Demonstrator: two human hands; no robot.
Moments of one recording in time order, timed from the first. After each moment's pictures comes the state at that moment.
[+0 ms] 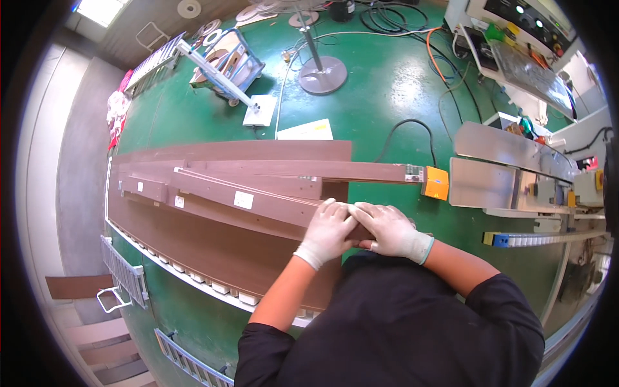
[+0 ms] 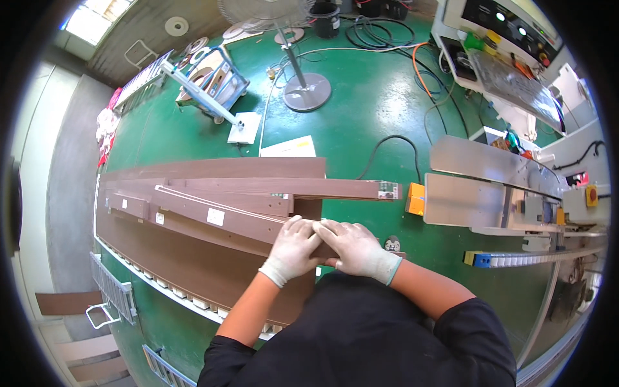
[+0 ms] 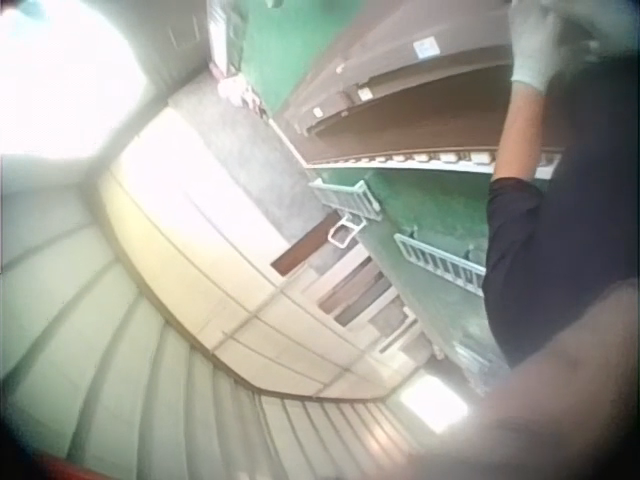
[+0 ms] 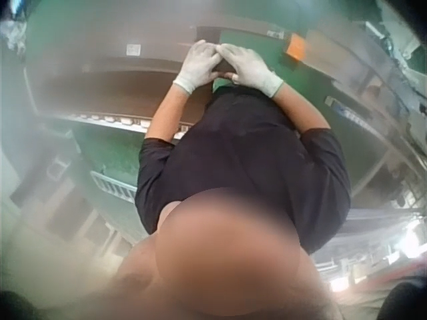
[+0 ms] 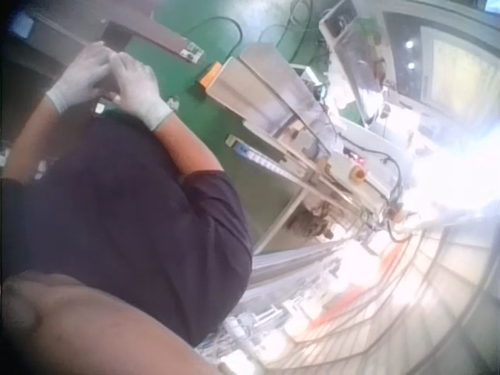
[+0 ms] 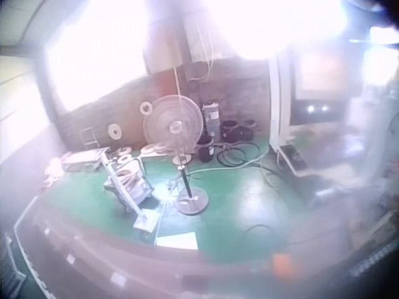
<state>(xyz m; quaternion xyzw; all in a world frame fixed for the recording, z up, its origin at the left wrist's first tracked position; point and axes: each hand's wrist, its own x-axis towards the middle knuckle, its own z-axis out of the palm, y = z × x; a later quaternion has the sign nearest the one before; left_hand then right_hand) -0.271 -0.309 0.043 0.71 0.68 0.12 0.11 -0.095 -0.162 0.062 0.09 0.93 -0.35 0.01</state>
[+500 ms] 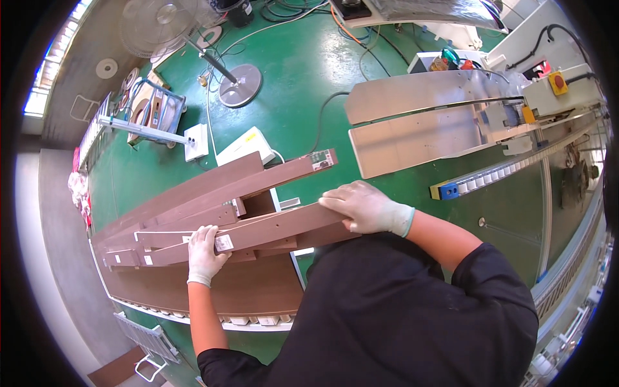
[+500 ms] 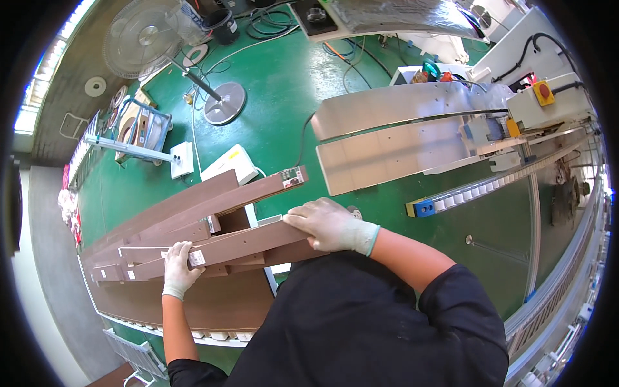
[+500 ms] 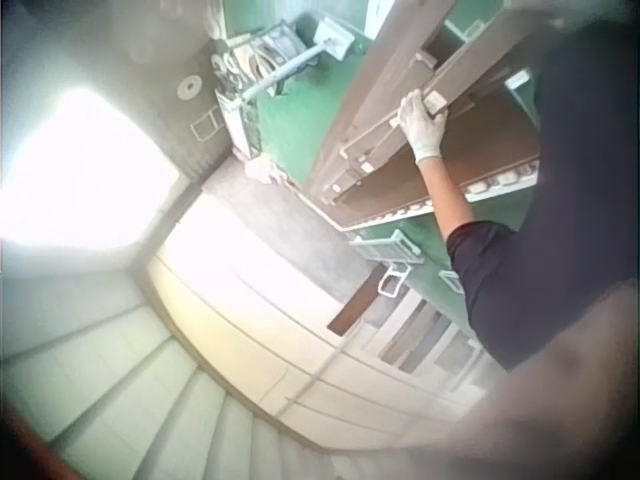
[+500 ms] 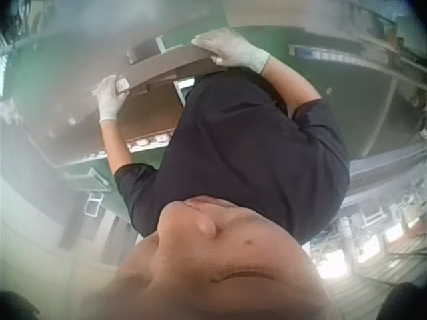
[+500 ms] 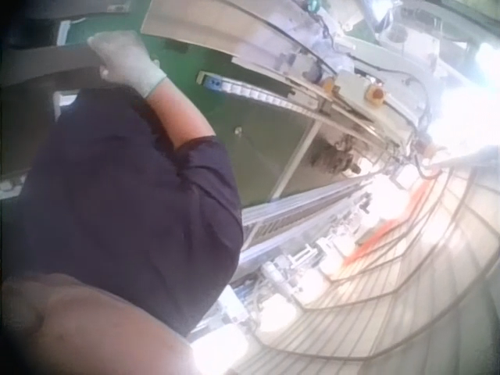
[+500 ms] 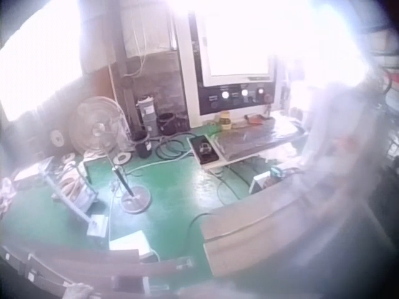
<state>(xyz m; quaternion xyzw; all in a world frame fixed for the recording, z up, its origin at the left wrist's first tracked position) -0.360 -0.346 0.078 0.60 0.79 -0.03 0.13 0.045 -0.076 0.054 0.11 0.94 -0.33 -0.06</state>
